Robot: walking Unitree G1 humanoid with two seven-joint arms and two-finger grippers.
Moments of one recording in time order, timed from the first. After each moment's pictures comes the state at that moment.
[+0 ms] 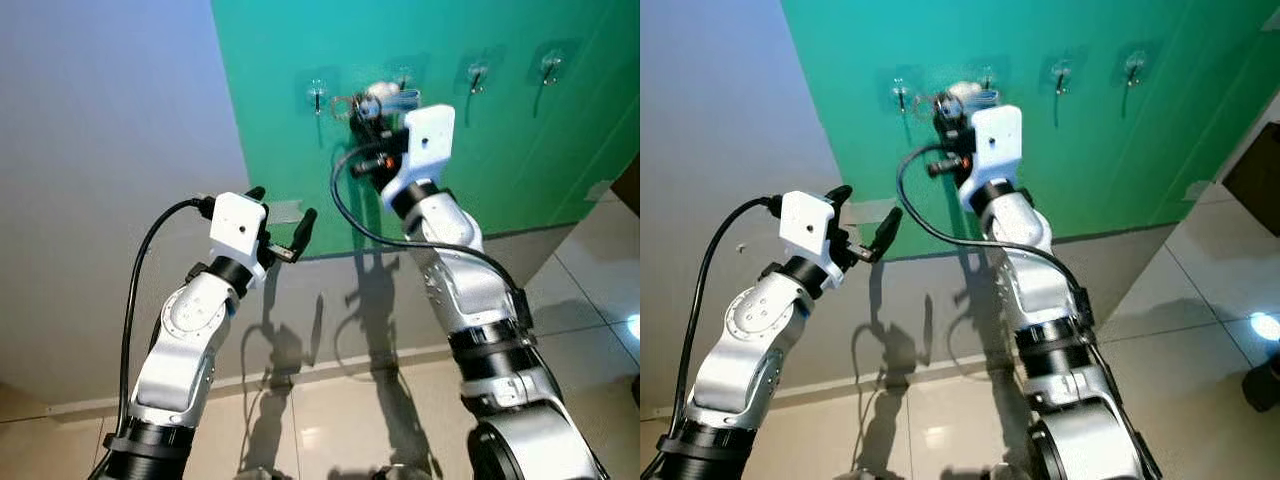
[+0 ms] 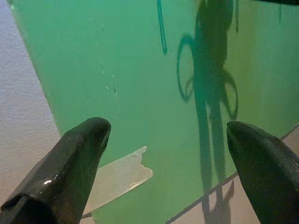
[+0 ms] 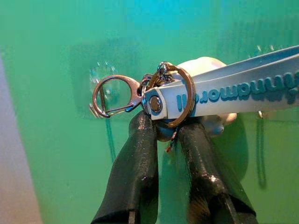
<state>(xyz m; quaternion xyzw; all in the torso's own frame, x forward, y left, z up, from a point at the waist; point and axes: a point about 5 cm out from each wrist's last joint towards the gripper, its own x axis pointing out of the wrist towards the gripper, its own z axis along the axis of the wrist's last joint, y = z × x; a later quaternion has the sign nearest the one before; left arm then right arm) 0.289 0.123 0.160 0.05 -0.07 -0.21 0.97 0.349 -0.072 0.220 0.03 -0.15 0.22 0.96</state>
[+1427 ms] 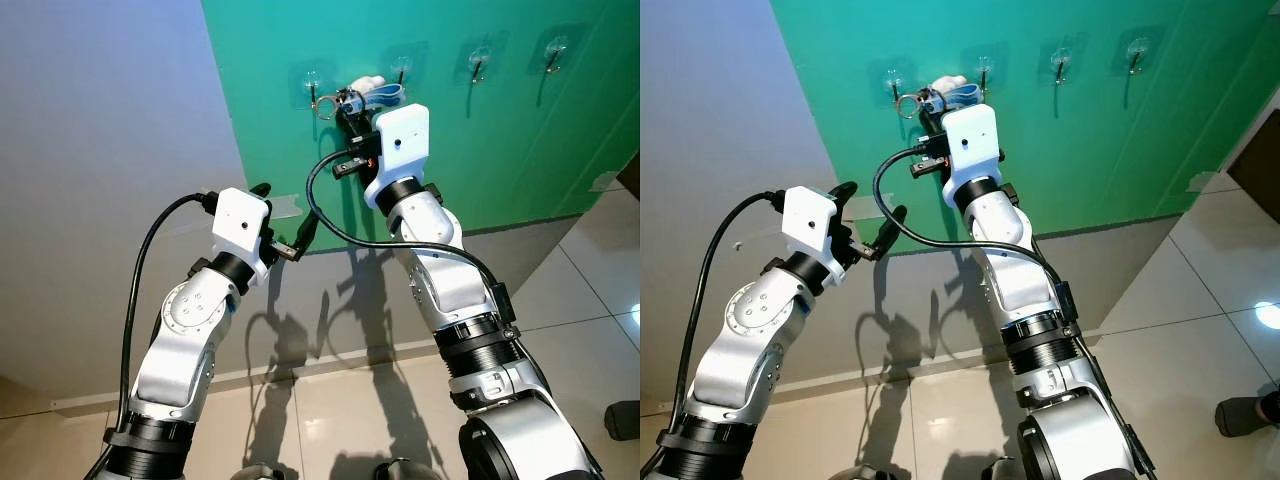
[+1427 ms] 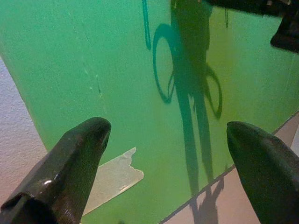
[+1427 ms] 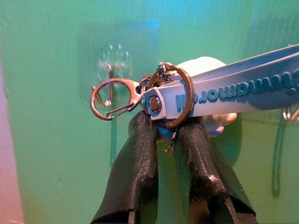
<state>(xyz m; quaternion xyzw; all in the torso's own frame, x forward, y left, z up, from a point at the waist) 0.291 0.121 0.165 0.05 -0.07 -0.23 0.97 0.349 -0.054 0.222 -0.03 -0.18 0.21 0.96</state>
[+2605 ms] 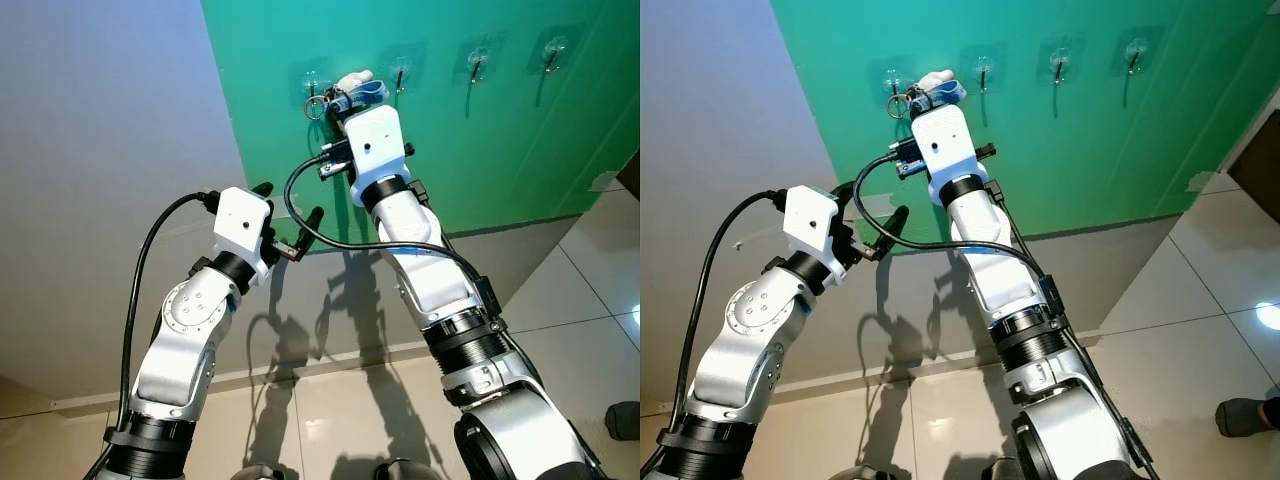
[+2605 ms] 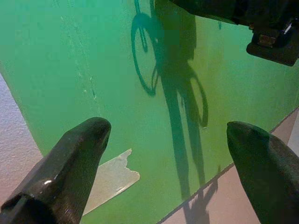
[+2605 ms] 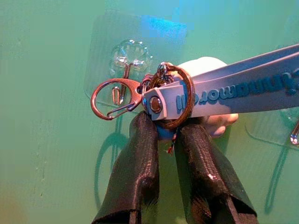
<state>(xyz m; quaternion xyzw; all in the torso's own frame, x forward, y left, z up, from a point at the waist) 0.291 0.120 0.165 0.06 -0.07 -0.24 0.97 0.351 -0.039 0.219 -0.13 -0.19 0.17 0.96</state>
